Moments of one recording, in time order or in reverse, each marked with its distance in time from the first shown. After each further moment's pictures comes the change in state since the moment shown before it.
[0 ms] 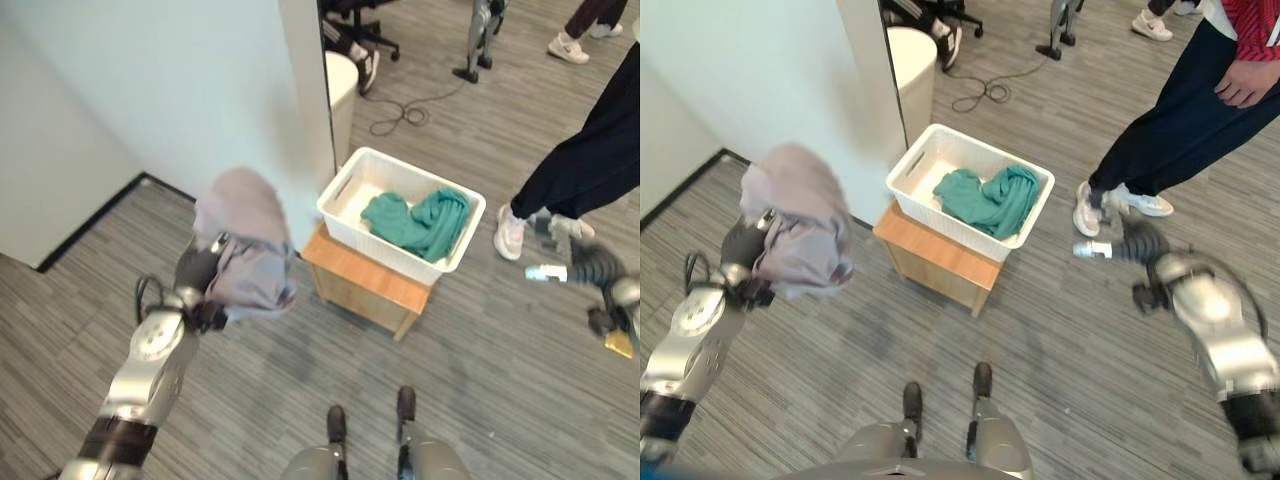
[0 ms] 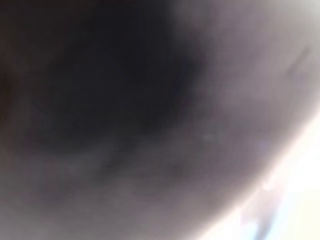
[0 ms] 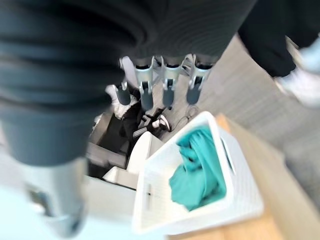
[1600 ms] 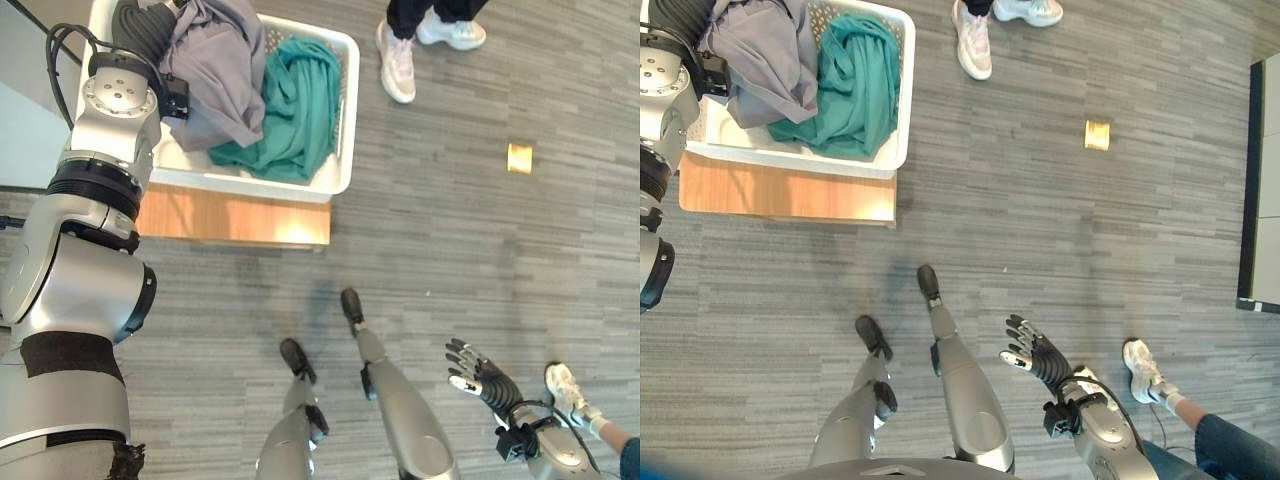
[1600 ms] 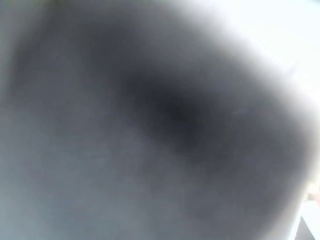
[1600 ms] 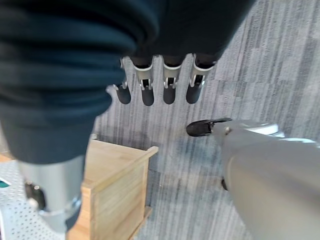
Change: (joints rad) left arm -1.175 0.069 -0.564 1.088 0.112 0.021 0.125; right arm 0.241 0.229 0.332 0.006 0.039 0.012 -0.014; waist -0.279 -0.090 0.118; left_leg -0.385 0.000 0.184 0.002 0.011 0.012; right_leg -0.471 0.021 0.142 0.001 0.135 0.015
